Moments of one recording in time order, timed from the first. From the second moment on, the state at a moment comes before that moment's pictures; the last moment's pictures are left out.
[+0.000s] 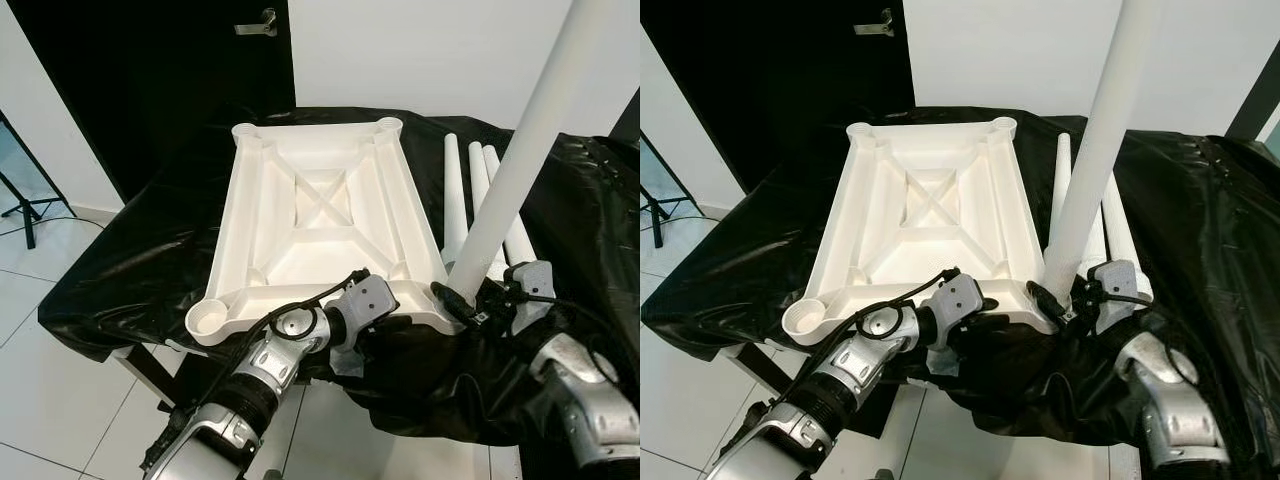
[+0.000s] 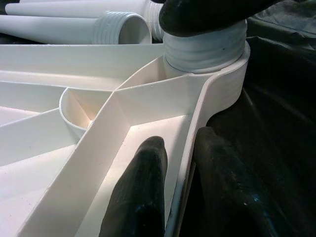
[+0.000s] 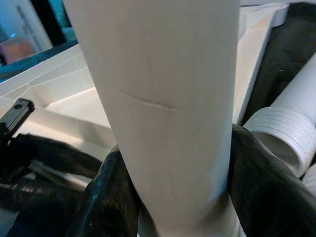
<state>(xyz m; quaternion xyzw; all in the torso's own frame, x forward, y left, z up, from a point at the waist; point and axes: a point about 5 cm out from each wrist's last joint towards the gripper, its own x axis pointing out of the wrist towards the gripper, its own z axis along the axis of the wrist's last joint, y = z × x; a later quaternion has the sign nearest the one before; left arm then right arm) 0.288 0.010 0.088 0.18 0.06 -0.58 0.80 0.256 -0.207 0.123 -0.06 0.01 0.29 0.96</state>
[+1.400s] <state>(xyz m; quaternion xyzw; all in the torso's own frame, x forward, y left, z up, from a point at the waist) 0.288 0.012 0.089 0.18 0.06 -0.57 0.80 0.258 -0.189 0.112 0.01 -0.05 0.07 1.00</state>
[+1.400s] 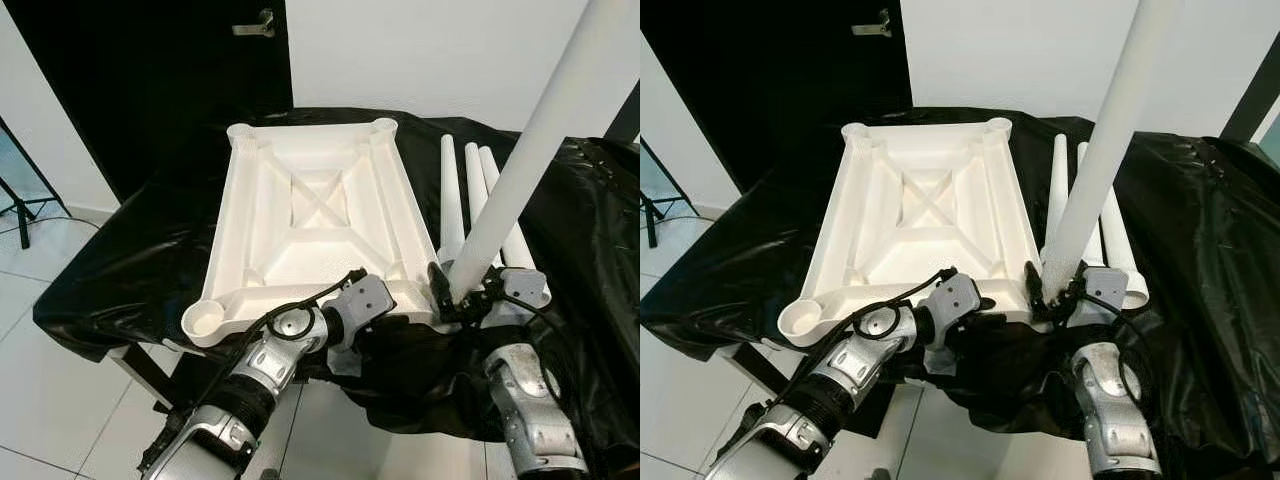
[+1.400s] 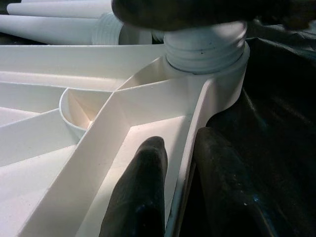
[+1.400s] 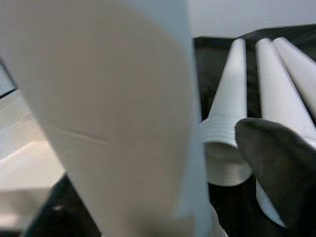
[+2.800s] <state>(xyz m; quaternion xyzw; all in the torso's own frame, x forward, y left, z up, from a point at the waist) 0.294 0.017 0.090 0.18 0.06 -0.56 0.81 0.244 -0.172 0.102 0.03 -0.05 0.05 1.00</state>
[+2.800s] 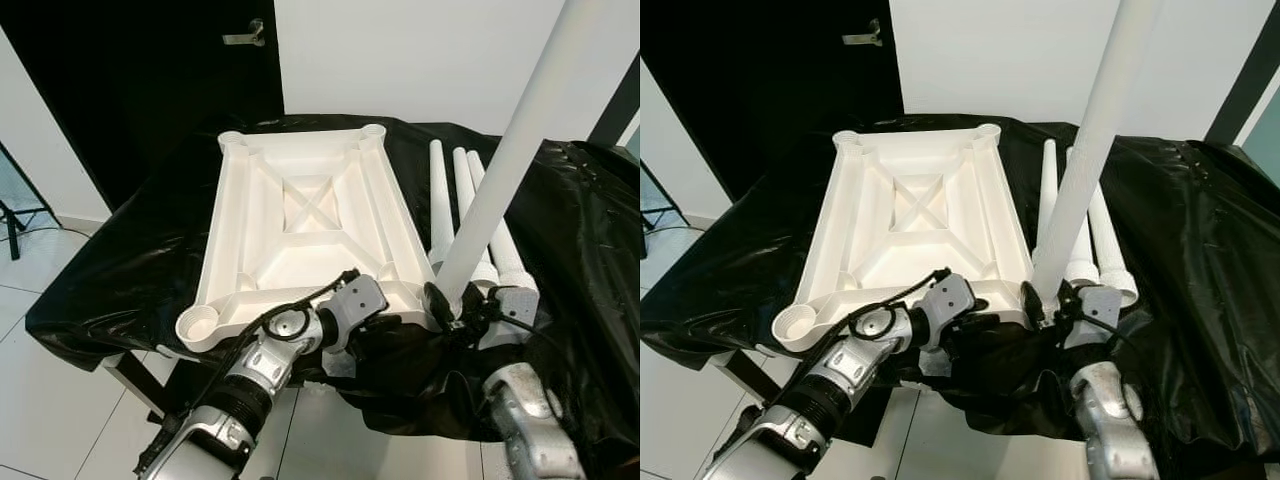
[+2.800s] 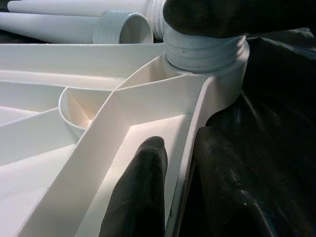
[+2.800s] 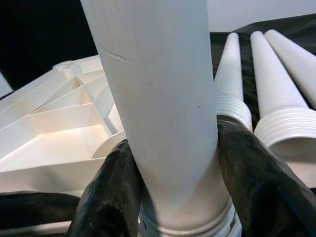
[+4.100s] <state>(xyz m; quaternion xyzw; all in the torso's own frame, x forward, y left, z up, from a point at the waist) 0.286 0.014 0.086 0.18 0.06 -0.59 0.79 0.241 -0.214 0.115 -0.04 0.08 0.36 0.93</state>
